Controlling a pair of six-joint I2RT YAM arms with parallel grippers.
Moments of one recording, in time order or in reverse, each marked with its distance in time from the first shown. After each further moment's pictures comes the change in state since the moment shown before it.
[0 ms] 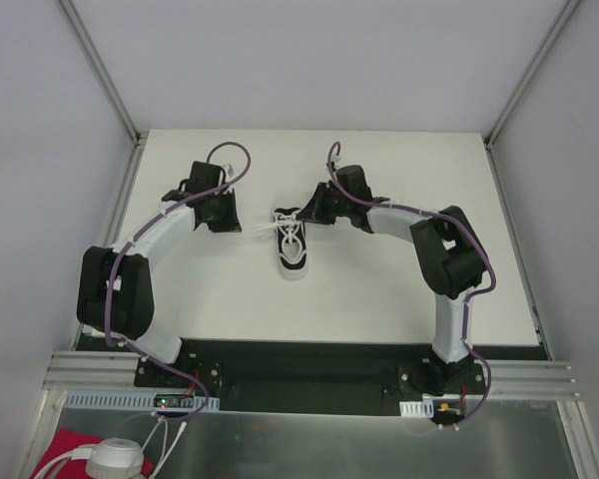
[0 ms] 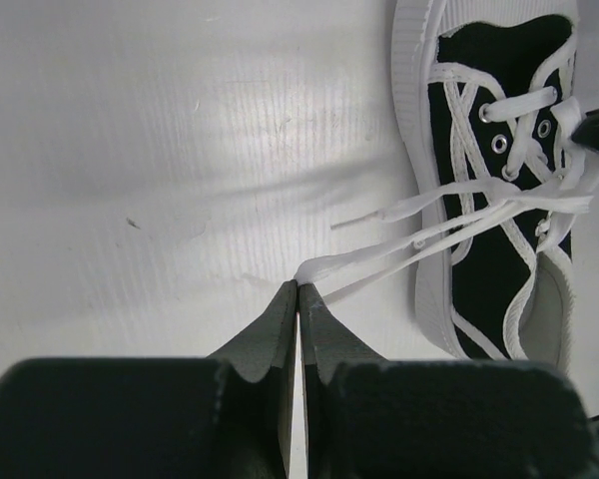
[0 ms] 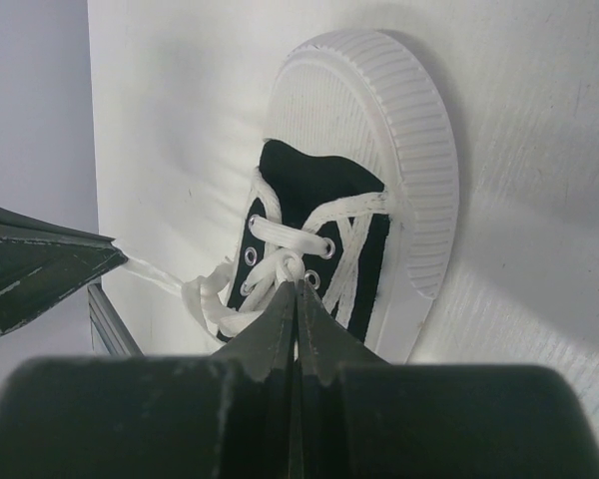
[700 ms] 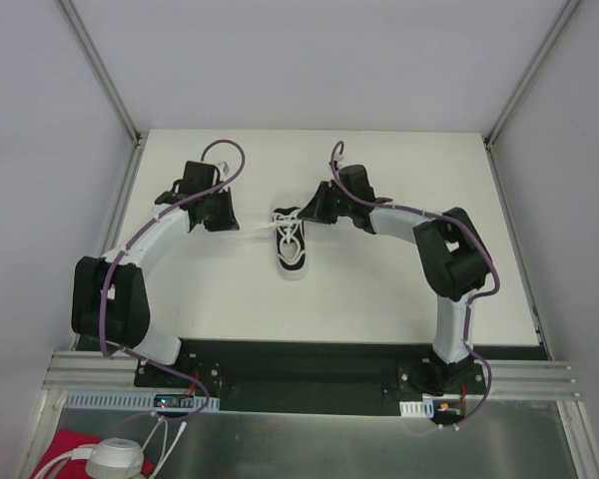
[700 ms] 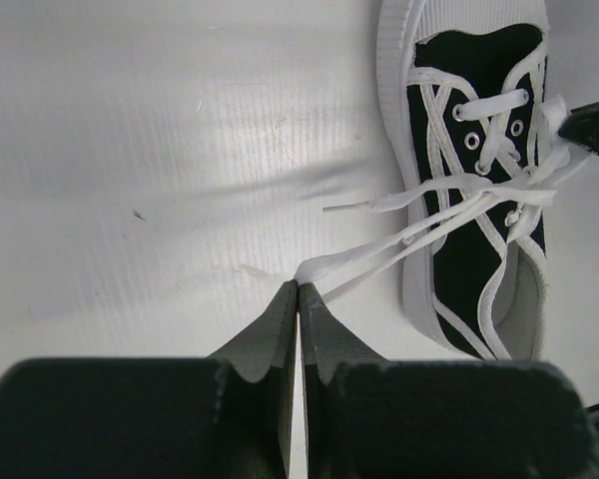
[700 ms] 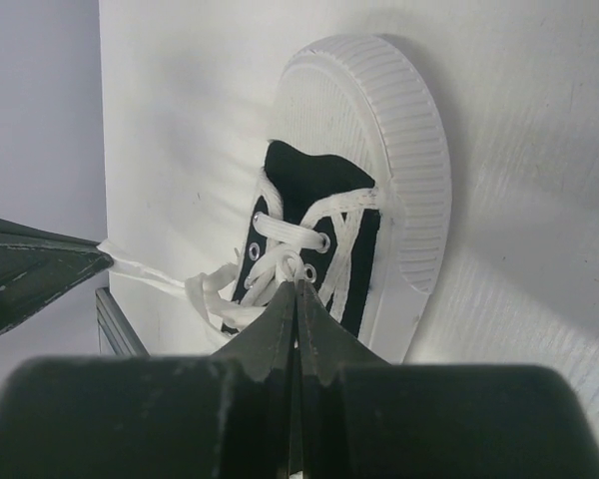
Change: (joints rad) left arm 0.019 -0.062 -0.017 -0.009 0.010 0.000; right arm -0.003 -0.020 -0.022 0.016 0.003 0.014
